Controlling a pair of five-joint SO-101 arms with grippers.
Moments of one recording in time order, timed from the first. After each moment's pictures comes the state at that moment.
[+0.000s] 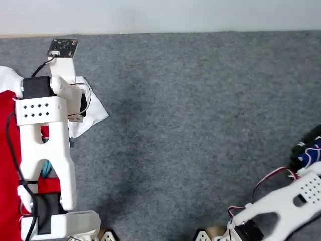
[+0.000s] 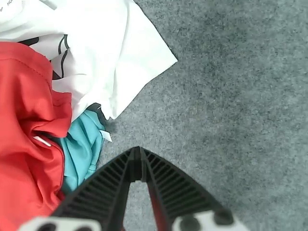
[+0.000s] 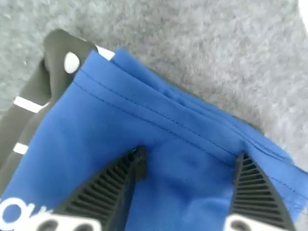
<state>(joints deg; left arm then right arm) -9.9 -5.2 -5.1 99.1 -0.2 54.1 78.9 -91.3 75.1 32.0</state>
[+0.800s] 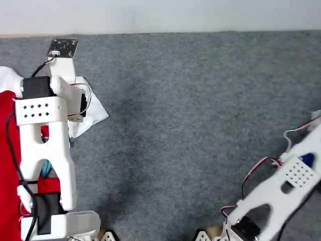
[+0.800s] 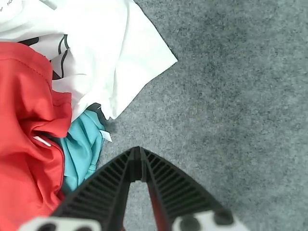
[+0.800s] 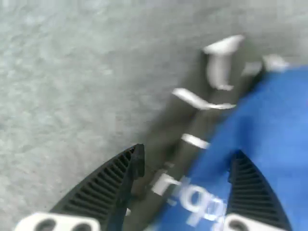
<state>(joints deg) -9.9 -5.2 -5.1 99.1 -0.2 40.6 78.2 -93.7 94.2 24.7</state>
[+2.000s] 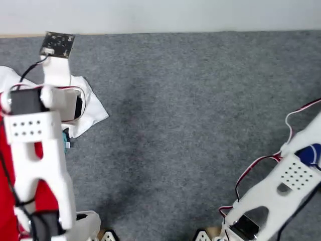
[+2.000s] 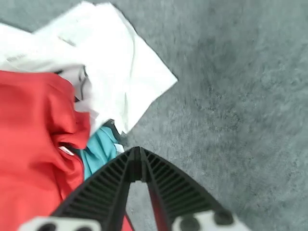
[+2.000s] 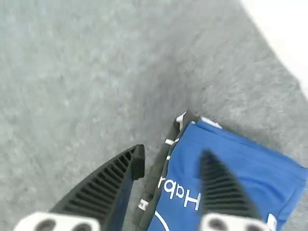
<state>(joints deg) -9.9 -16.7 -5.1 99.1 -4.6 36.7 48.1 -94.2 100.5 12.4</state>
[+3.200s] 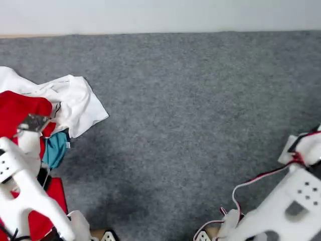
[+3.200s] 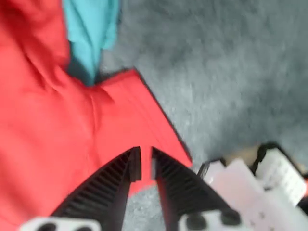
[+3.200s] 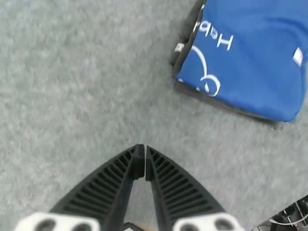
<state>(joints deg) -46.9 -28.7 38.5 99.0 -47.4 36.6 -41.3 10.3 100.5 11.6</state>
